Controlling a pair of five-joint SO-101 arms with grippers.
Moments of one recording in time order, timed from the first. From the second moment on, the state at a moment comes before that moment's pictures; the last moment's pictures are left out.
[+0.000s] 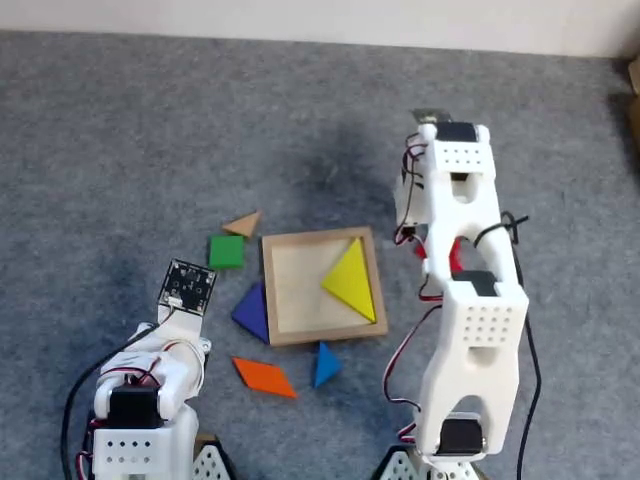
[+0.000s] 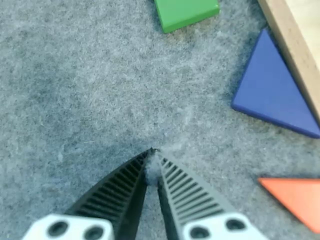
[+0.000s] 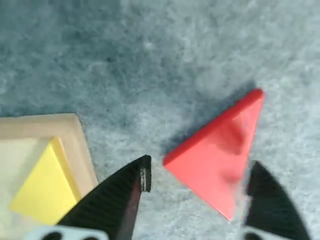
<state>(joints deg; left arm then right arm) -6.8 -103.8 96.0 75.5 -10.5 -4.4 37.7 -28.8 89.8 5.6</state>
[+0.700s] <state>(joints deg) -6.8 -103.8 96.0 75.5 -10.5 -3.7 46.1 -32.2 93.4 5.3</state>
